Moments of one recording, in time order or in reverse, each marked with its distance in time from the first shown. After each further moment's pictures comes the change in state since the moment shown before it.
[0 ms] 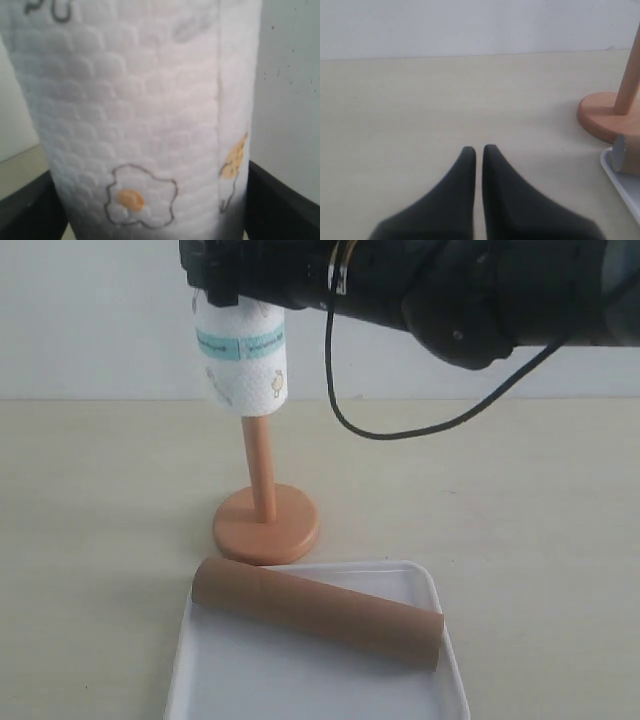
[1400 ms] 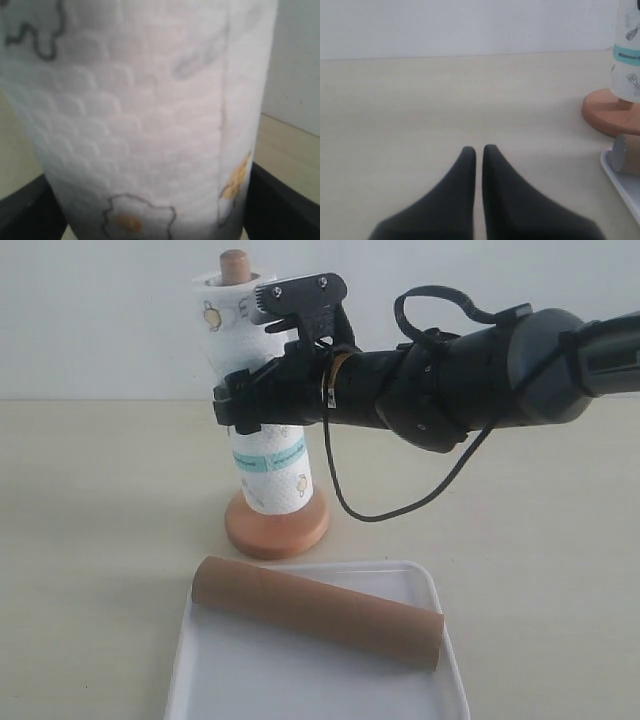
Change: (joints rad) left arm 0.000 0.000 0.000 0.000 0.000 0.000; right arm 0.000 0.150 0.070 0.000 0.077 -0.053
